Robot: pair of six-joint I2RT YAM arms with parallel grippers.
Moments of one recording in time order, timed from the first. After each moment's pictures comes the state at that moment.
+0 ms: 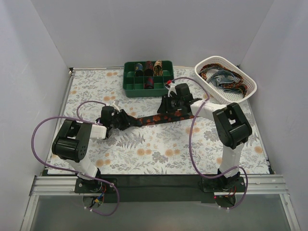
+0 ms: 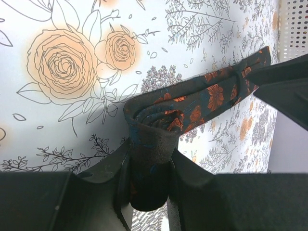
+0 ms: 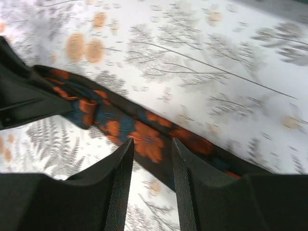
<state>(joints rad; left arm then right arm) -0.23 1.67 0.54 0.51 0.42 -0.77 0.53 1.92 1.18 0.07 -0.49 0.34</state>
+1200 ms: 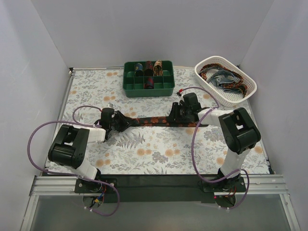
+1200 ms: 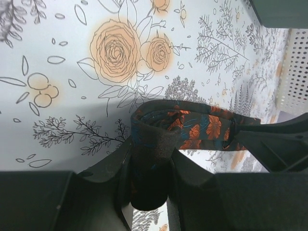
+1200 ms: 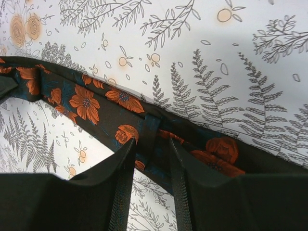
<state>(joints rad) -0.24 1.58 0.50 0.43 0.23 -0.97 0.45 1.80 0.92 0.10 -0.34 0.44</state>
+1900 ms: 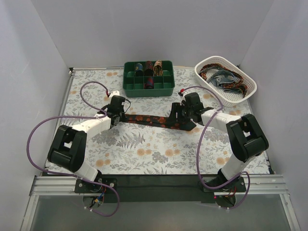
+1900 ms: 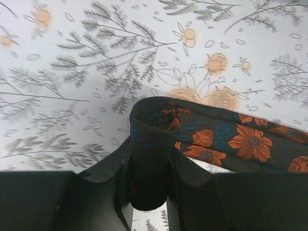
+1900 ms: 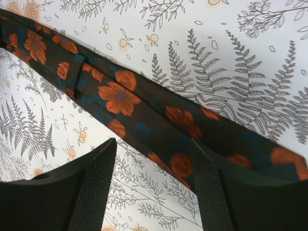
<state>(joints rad) -0.38 1.54 0.82 -0.12 -0.33 -0.48 0.47 1.68 0.90 -0.02 -0.29 0.41</state>
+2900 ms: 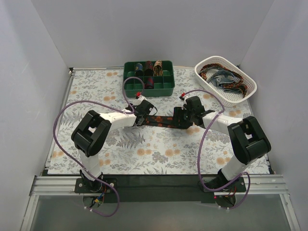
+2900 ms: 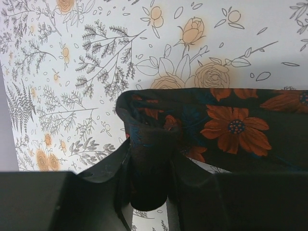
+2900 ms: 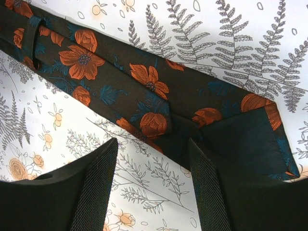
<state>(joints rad) -0.67 1.85 1.08 -0.35 -0.82 -0.19 0.47 1.63 0.84 -0.06 -0.25 0.36</state>
